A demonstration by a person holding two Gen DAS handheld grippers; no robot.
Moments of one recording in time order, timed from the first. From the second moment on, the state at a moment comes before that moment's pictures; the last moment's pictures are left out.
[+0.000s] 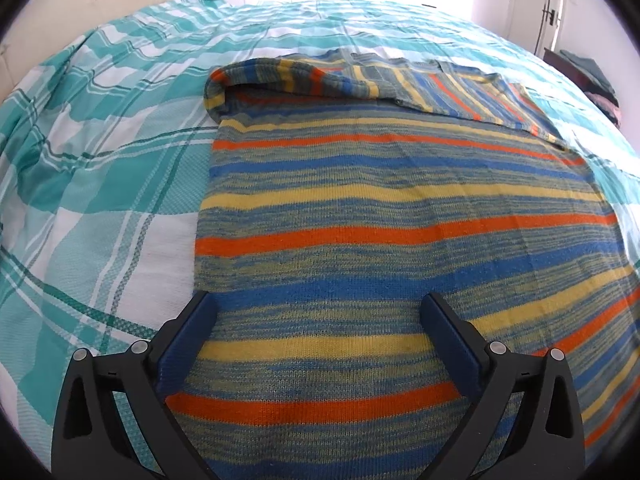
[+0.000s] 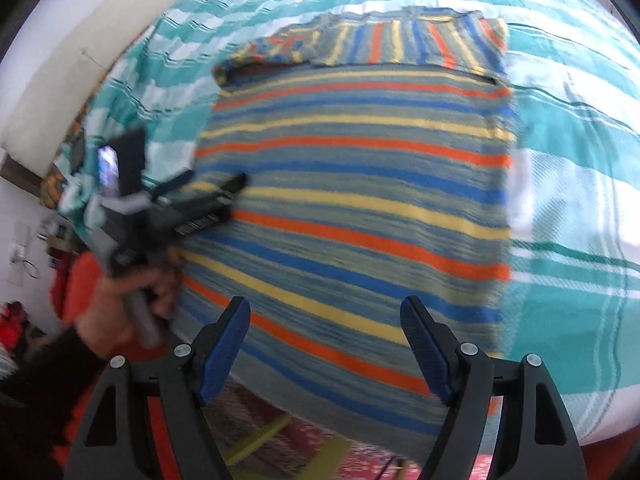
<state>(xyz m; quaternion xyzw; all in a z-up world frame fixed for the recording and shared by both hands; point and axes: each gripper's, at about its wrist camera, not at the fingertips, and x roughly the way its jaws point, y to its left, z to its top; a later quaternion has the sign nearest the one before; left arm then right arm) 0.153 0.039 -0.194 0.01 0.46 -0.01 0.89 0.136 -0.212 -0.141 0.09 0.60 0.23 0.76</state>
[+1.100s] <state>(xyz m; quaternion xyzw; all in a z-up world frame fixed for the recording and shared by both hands) 0.160 0.043 -0.198 -0.01 0.46 -0.03 0.89 0.443 -0.127 -0.265 0.47 0.62 0.25 0.58</state>
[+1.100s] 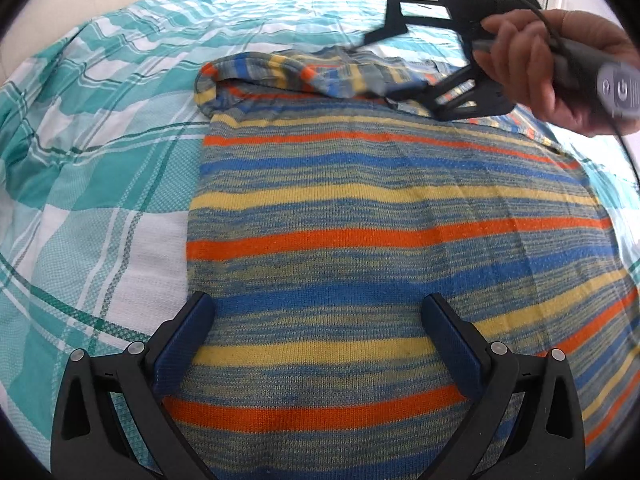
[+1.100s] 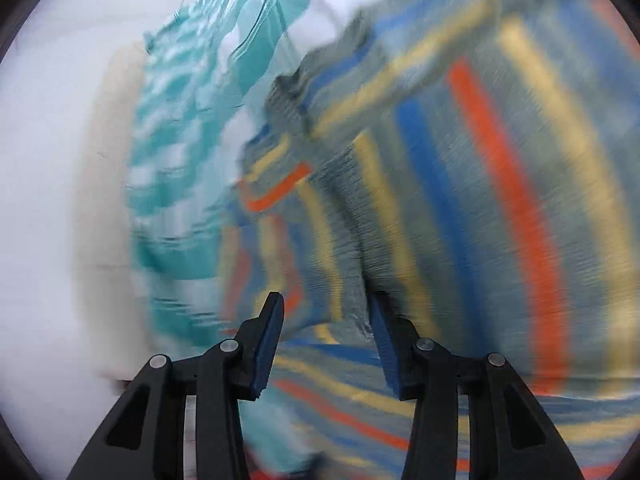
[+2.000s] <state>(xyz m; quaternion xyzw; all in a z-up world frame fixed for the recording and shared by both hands) 0.161 0.043 -0.197 -0.01 0.46 -0.03 0.89 0.444 -0.188 -0.203 0.27 0.54 0.17 0.78</state>
